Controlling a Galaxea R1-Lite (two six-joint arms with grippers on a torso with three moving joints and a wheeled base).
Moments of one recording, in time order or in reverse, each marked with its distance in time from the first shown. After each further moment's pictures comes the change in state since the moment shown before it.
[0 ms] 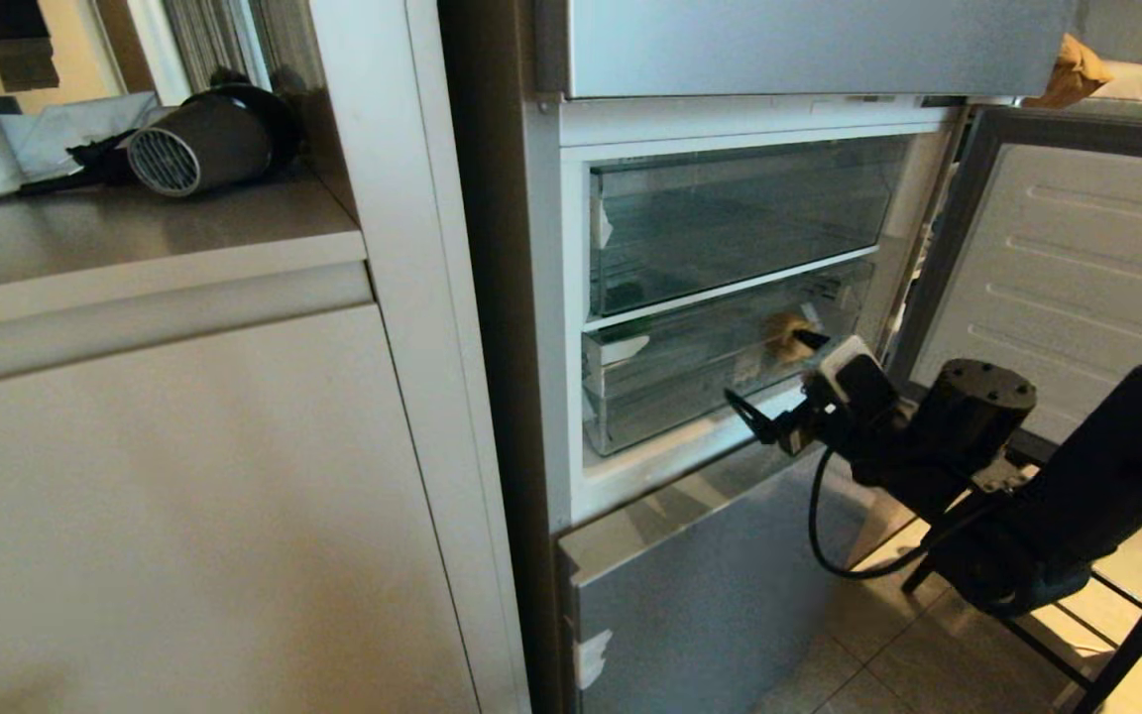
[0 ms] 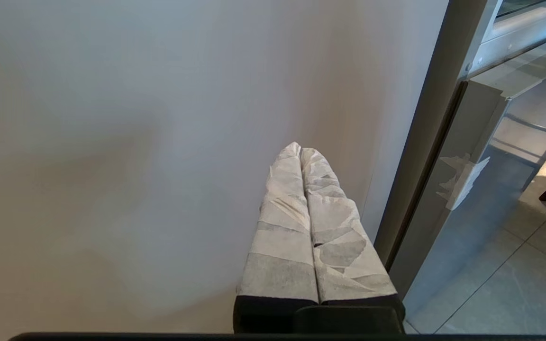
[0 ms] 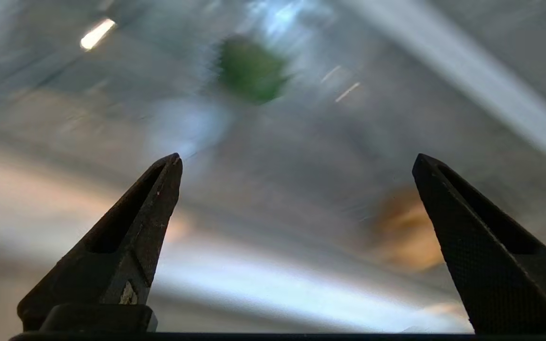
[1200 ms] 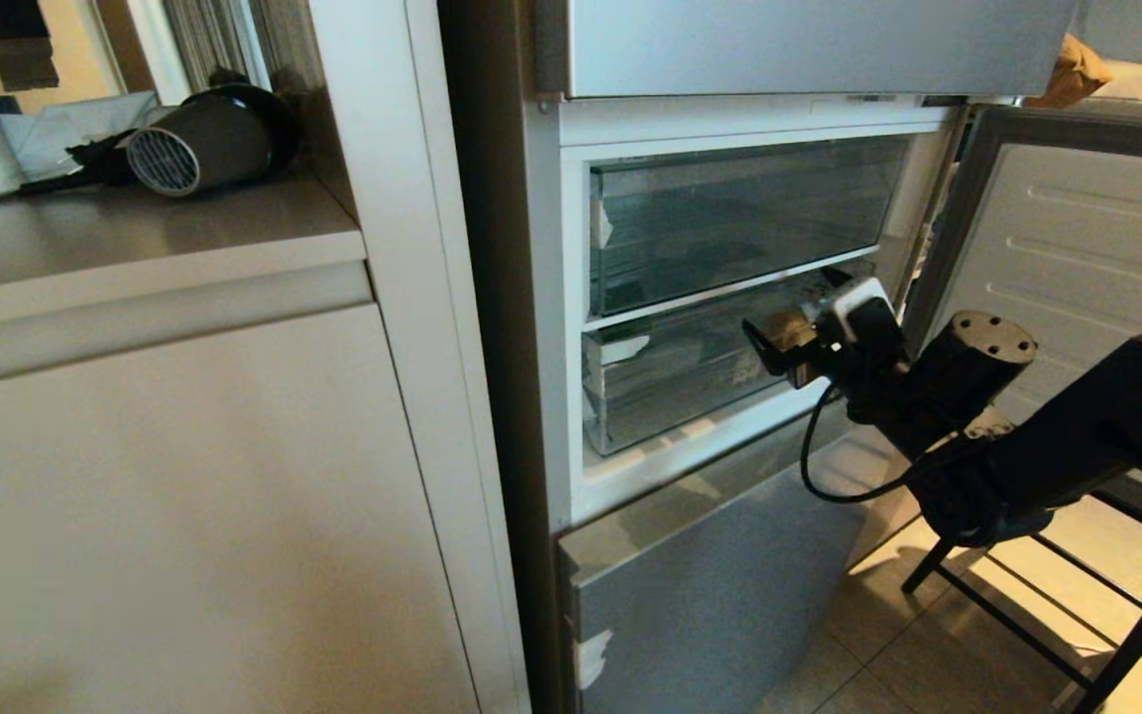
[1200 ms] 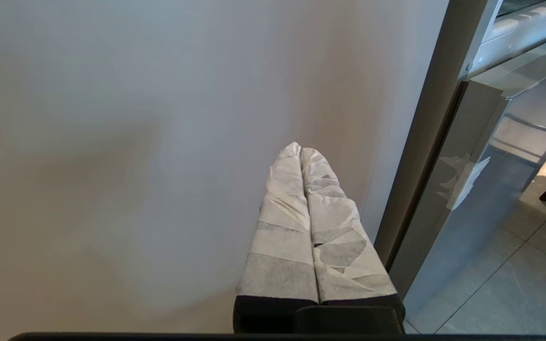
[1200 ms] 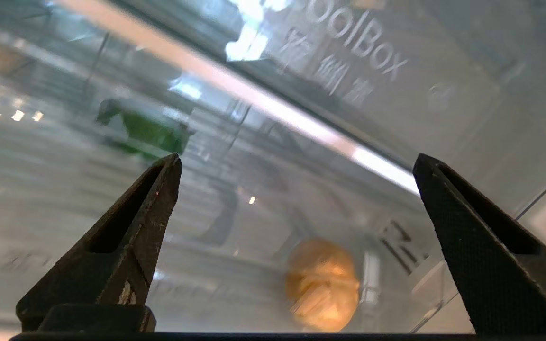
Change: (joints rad) left arm 0.000 0.000 0.000 0.000 0.000 0.000; right arm -0.053 0.062 -0.240 0.010 -0.043 0.003
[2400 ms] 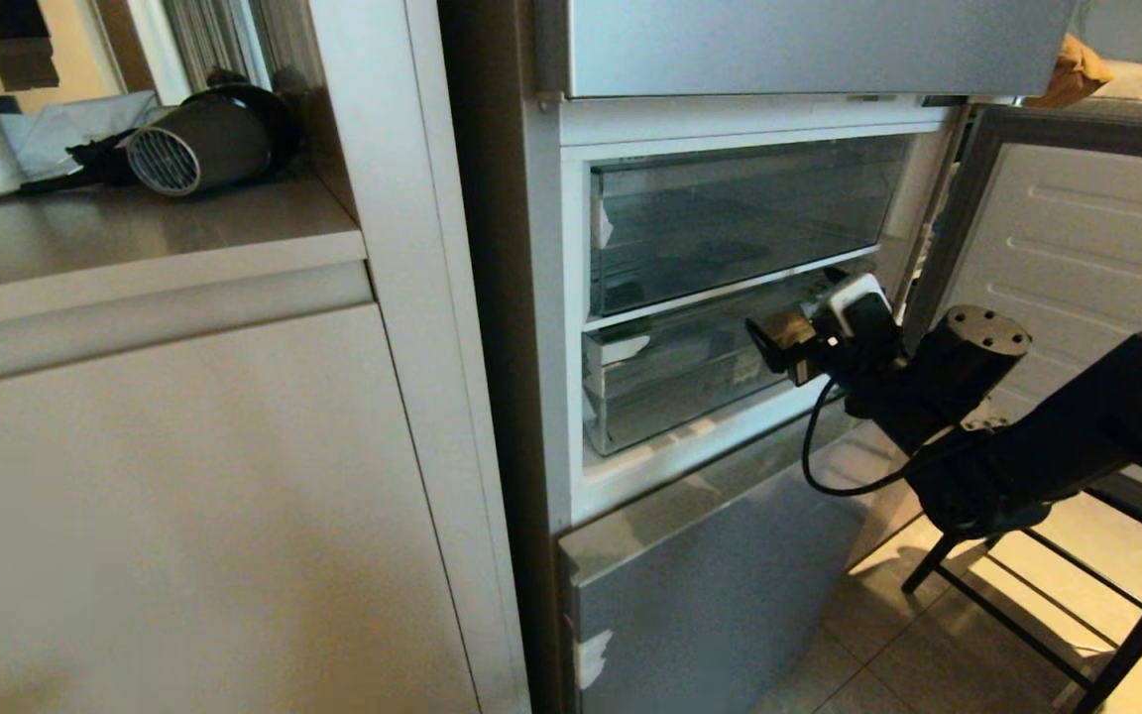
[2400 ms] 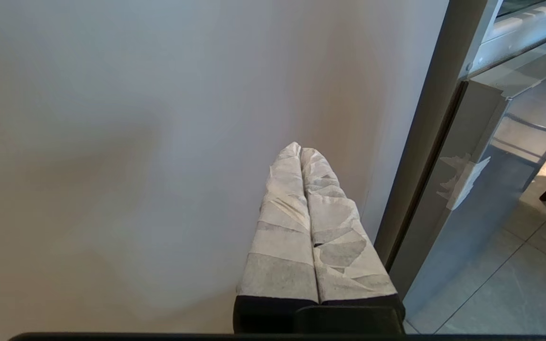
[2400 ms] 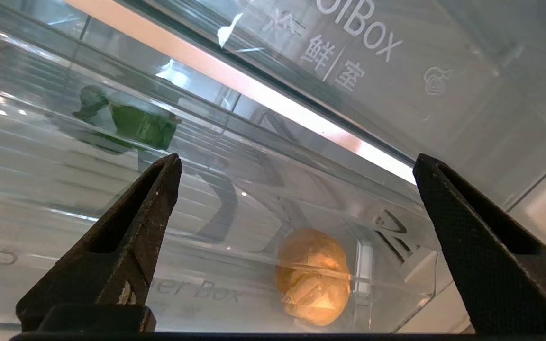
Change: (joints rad) left arm 0.000 0.000 0.000 0.000 0.000 0.000; right arm -0.005 0.007 -0.029 0.052 -0.029 -0.009
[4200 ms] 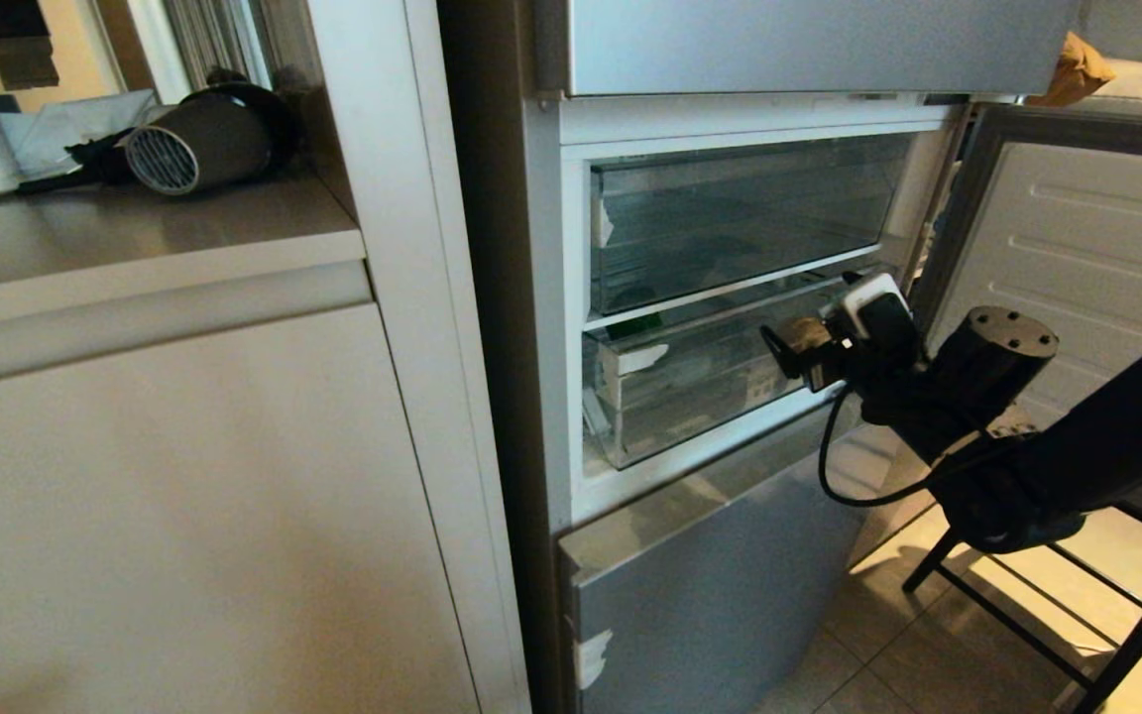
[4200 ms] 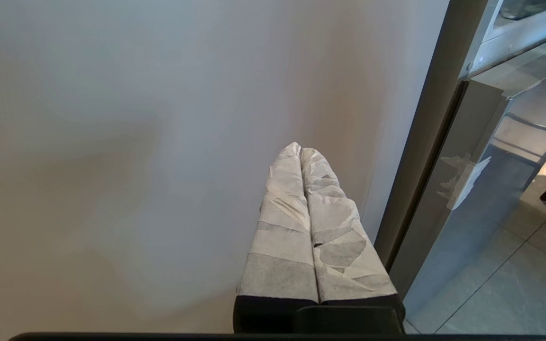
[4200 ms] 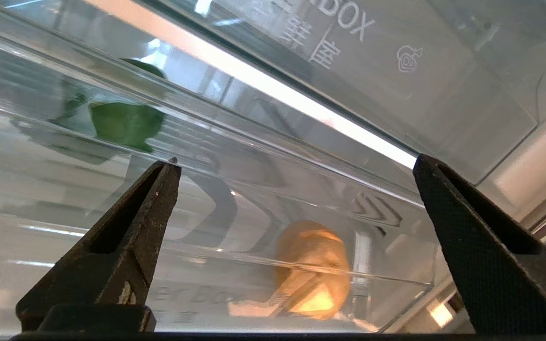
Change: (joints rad) left arm 0.000 0.000 0.000 0.000 0.000 0.000; right arm 0.006 -0.090 0.114 -0.003 -0.052 -0.010
